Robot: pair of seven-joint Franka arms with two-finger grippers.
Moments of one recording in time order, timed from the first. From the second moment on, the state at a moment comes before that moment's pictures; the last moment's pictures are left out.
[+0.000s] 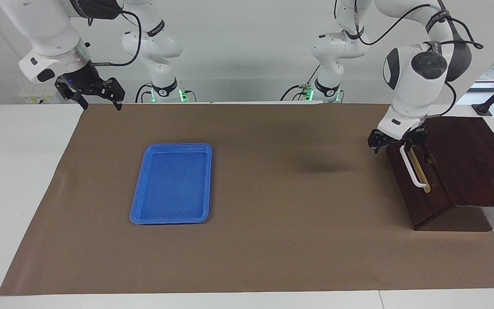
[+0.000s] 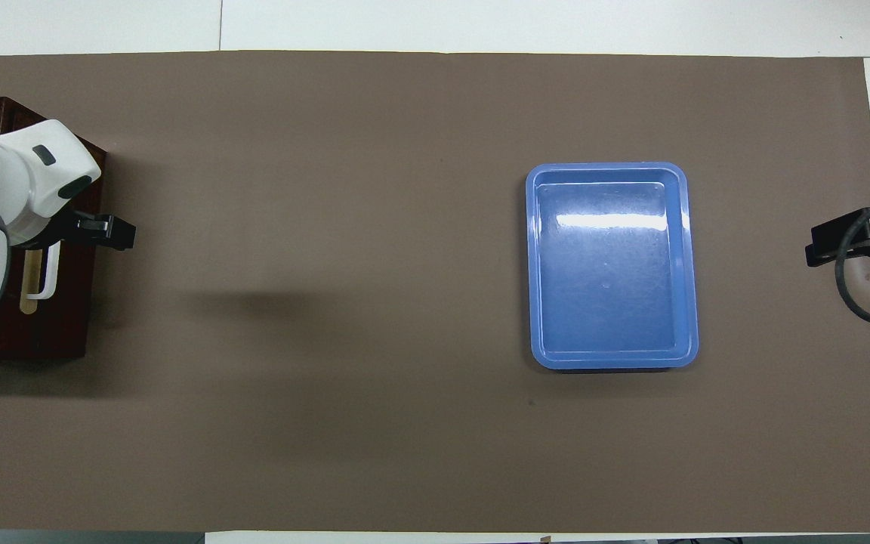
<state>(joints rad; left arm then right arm) -0.01 0.05 -0.10 -1.91 0.26 1.96 -0.02 -0.08 -0.01 0.06 -1.54 -0.01 1.42 0.02</state>
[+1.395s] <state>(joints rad) 0.07 0.09 -0.10 -2.07 0.34 2.23 0.01 -0.08 -0.01 0.06 -1.54 -0.01 1.42 0.02</state>
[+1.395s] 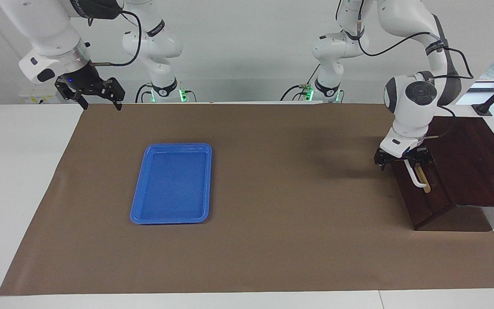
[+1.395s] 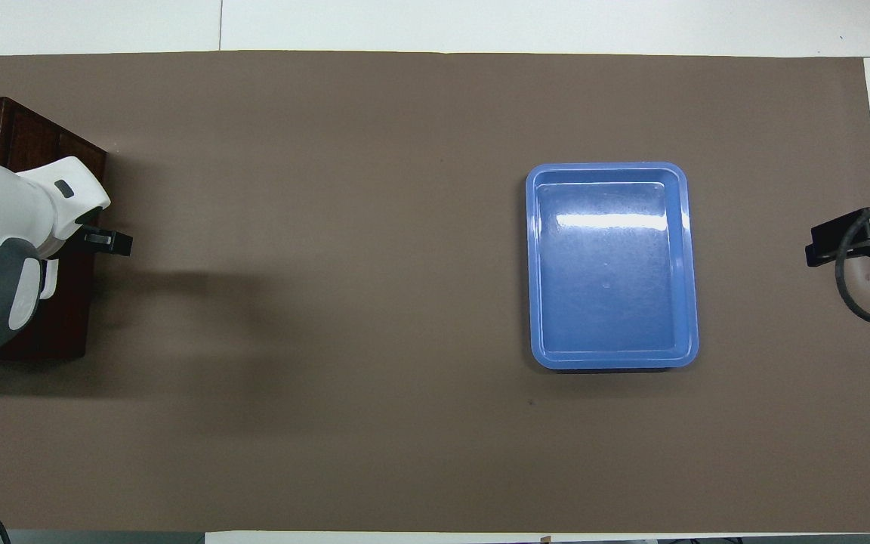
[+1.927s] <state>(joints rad) 0.05 0.09 -0.10 -2.08 0.35 2.24 0.02 -0.08 -0.01 0.06 -1.54 -0.01 1.42 0.02</state>
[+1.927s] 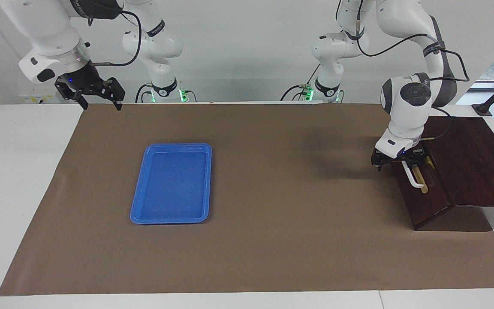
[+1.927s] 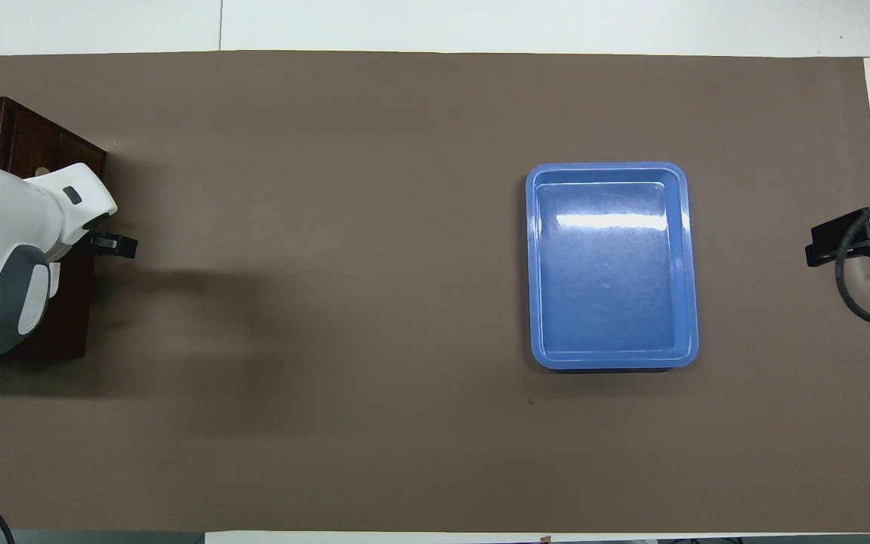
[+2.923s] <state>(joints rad) -0.16 0.09 -0.11 -2.08 0.35 2.16 -0.06 -0.08 -0.01 0.06 -1.54 -0.01 1.42 0.02</state>
